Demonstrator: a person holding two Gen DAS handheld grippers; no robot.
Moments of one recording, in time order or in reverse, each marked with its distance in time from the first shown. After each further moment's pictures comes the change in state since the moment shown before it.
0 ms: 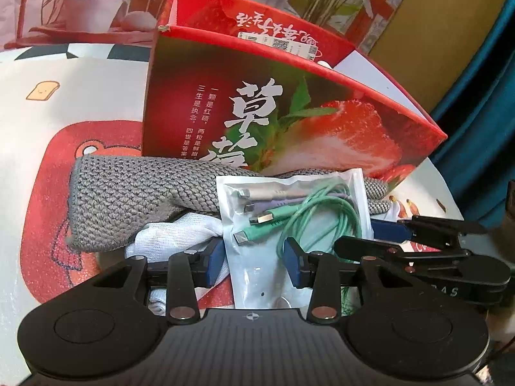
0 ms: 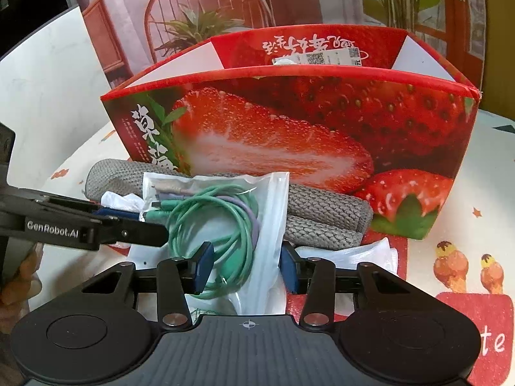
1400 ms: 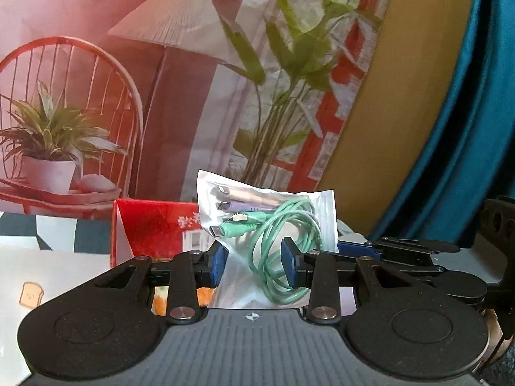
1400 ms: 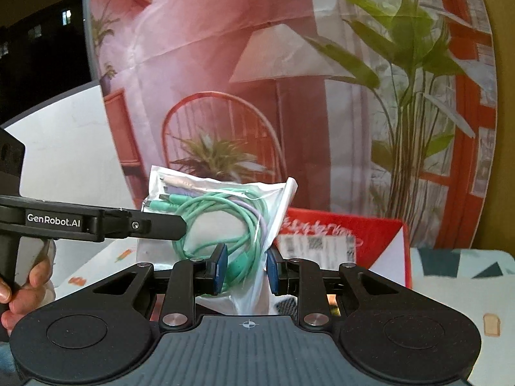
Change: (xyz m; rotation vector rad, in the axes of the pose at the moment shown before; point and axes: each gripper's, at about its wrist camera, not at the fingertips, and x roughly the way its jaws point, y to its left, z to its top) left arm -0.066 -0.062 0.155 0.130 -0.309 -0.067; right arm -0.063 -0.009 0.162 -0.075 -0.292 0.013
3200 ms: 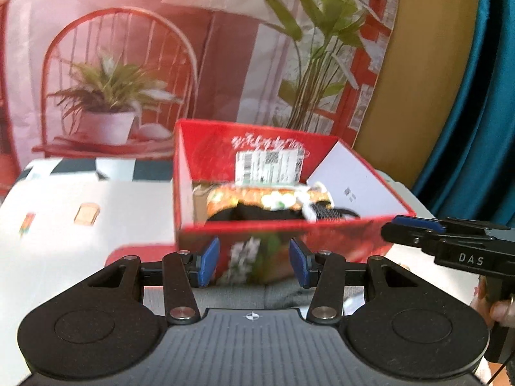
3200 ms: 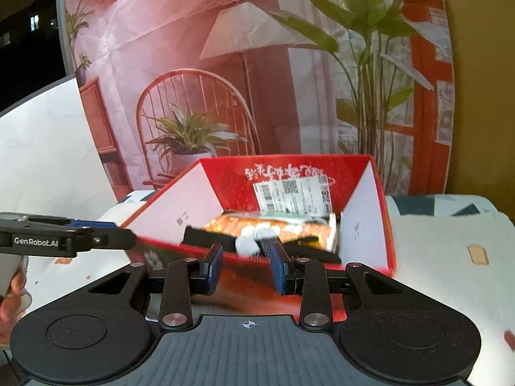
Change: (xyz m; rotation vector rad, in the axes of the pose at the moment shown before) left arm -0.064 0.005 -0.101 0.012 0.070 0.188; right arm -0.047 0.014 -0.090 0.086 0.019 -0.096
